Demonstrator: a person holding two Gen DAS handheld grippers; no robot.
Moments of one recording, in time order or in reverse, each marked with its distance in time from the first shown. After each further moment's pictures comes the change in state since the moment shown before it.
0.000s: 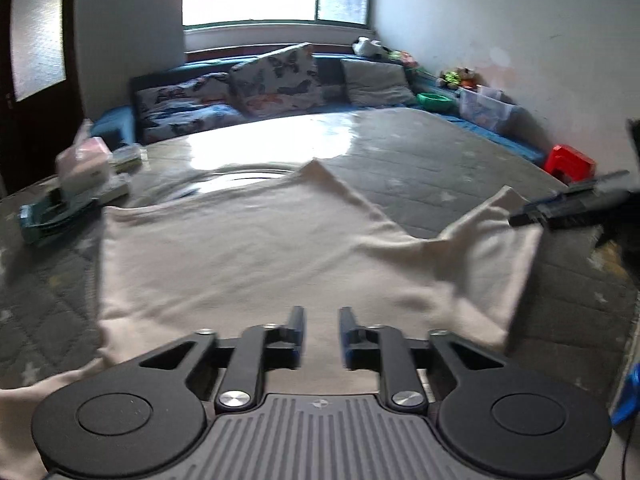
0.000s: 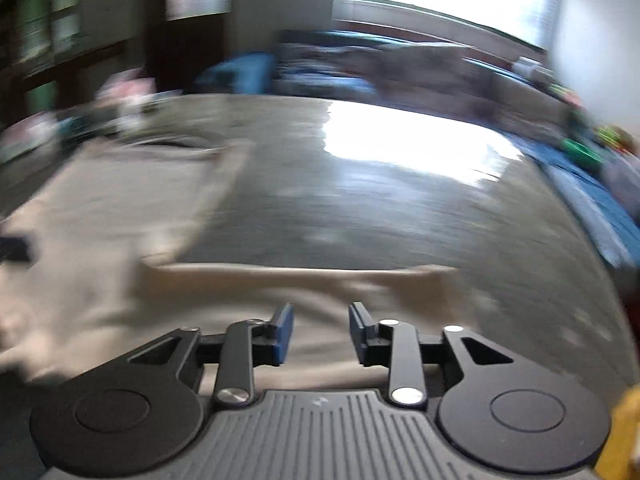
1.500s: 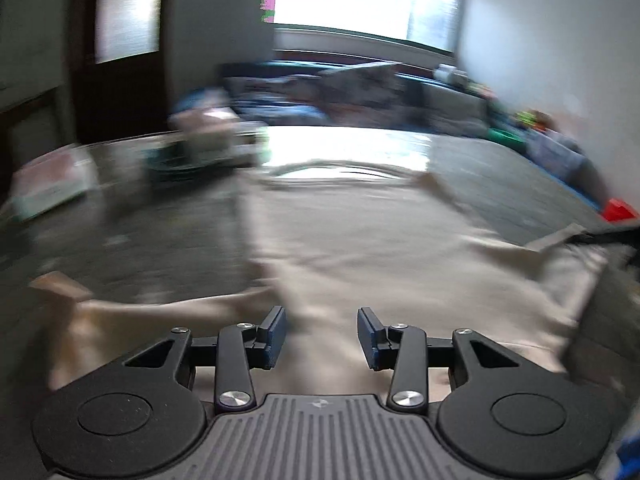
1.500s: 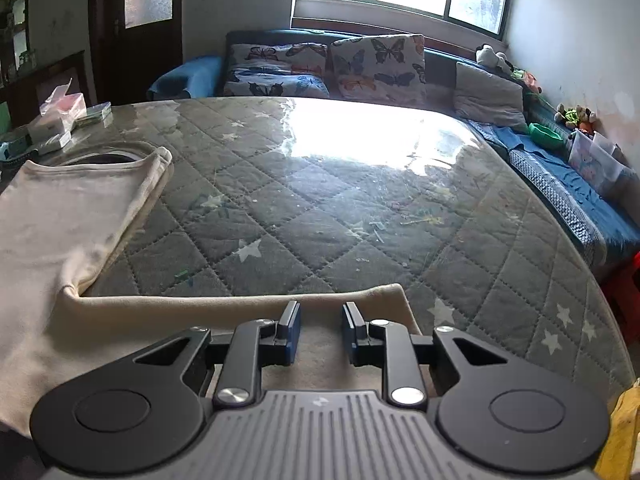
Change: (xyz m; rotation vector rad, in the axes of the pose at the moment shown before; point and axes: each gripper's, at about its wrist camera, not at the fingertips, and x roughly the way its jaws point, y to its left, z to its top) left arm -0.062 0.087 -0.047 -0.230 -0.051 0.223; right arm 0.034 -0.016 0.010 0.046 -0.001 -0.063
